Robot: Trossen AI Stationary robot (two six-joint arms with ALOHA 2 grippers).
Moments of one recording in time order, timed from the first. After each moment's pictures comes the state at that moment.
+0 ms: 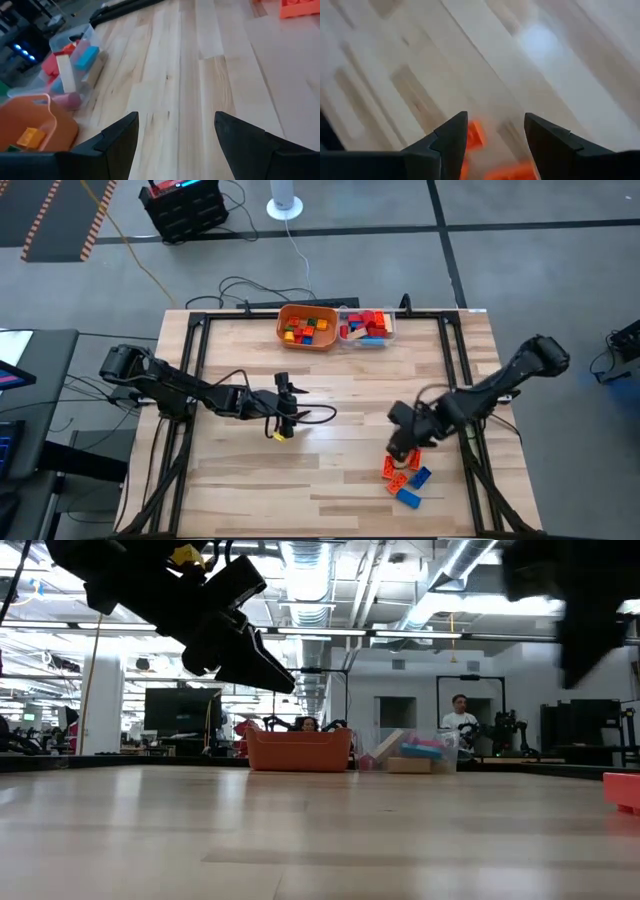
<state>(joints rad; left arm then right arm) -0.16 1.48 0.67 0.37 -0.45 0.20 0.49 1.30 0.91 -0.82 0.18 1.15</state>
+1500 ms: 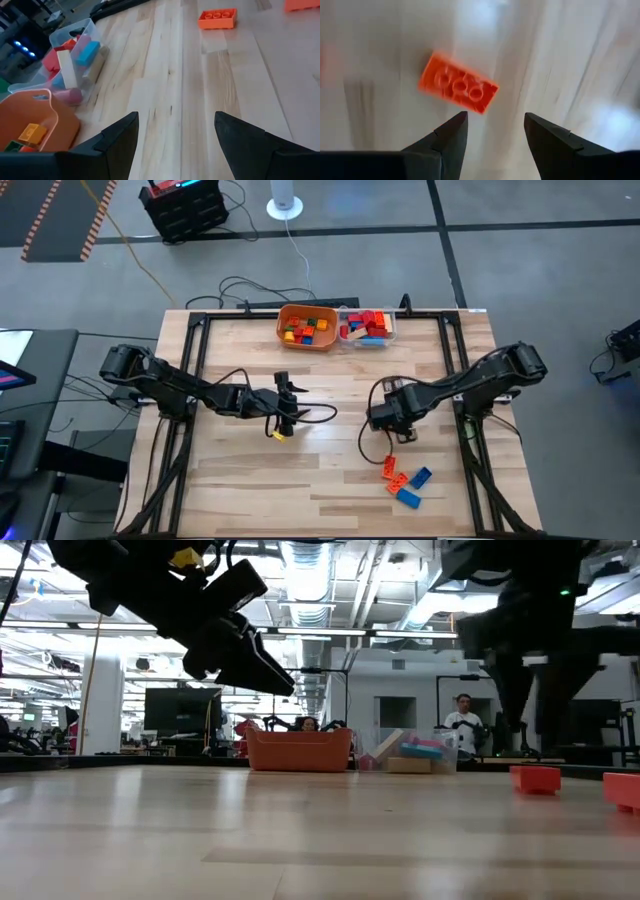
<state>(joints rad) -0.15 1.48 0.67 0.35 -0.44 0.20 0.25 1.56 1.03 -1.06 0.25 0.02</state>
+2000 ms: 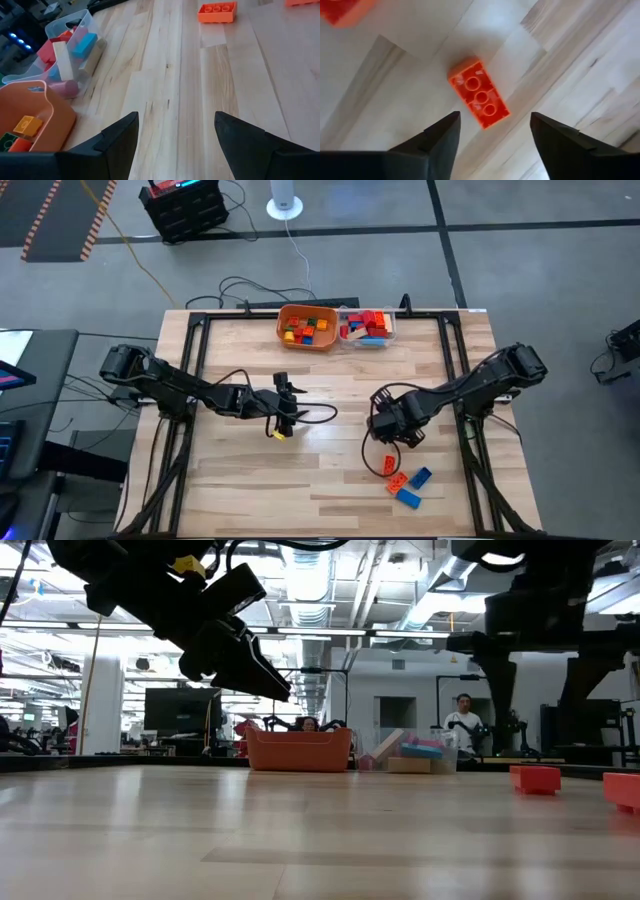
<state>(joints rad) -0.15 1.48 0.67 0.32 -0.44 0.16 0.31 1.56 1.03 -1.00 0.25 -0.39</state>
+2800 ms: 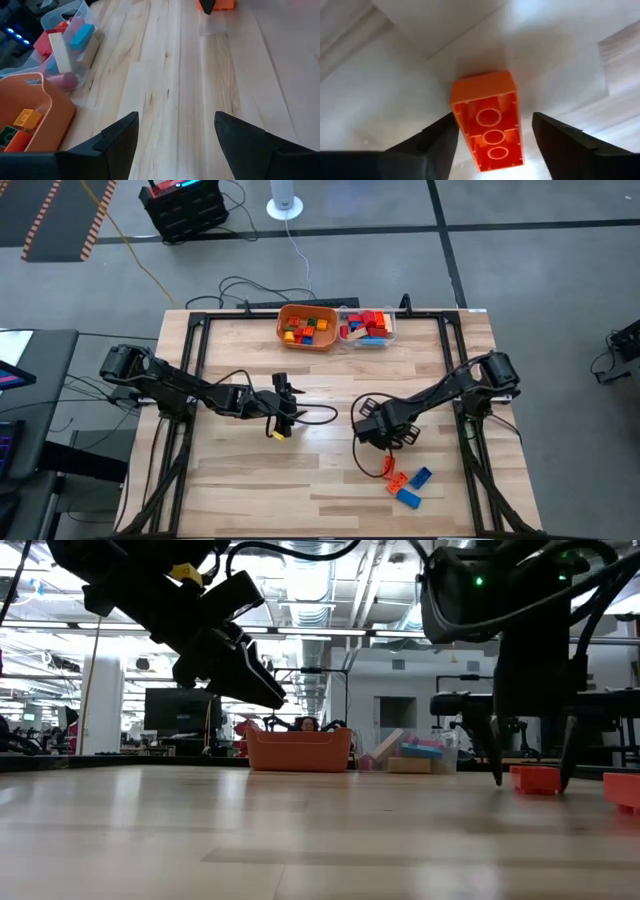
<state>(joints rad) -0.15 1.48 0.67 0.27 -0.44 0.17 0.27 1.79 1.03 -0.93 0.23 -0.70</state>
